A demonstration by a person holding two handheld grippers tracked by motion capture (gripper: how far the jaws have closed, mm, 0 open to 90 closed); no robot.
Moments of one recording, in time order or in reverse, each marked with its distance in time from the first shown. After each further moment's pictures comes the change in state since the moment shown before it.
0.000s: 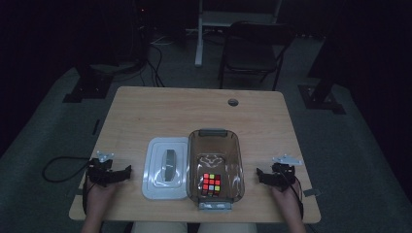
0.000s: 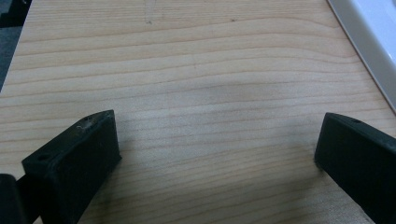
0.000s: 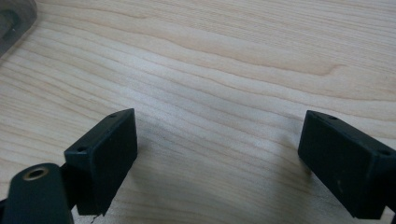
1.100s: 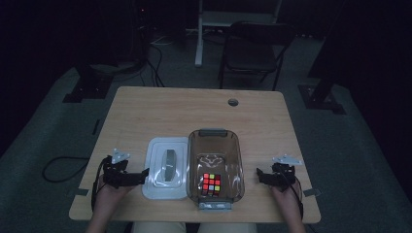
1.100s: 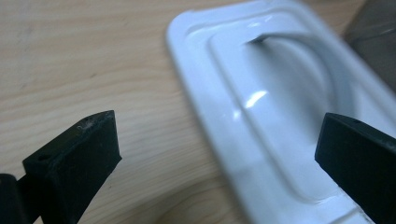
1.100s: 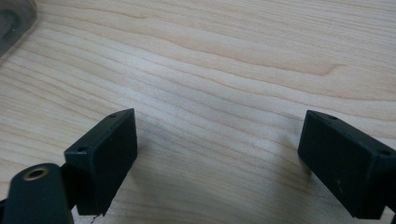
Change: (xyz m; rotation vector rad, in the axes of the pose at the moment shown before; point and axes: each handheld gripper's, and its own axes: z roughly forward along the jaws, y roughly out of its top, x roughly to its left) left arm -0.067 0.027 -0.051 -0.049 -0.228 0.125; right arm 0.000 0.000 0.000 0.000 0.000 0.000
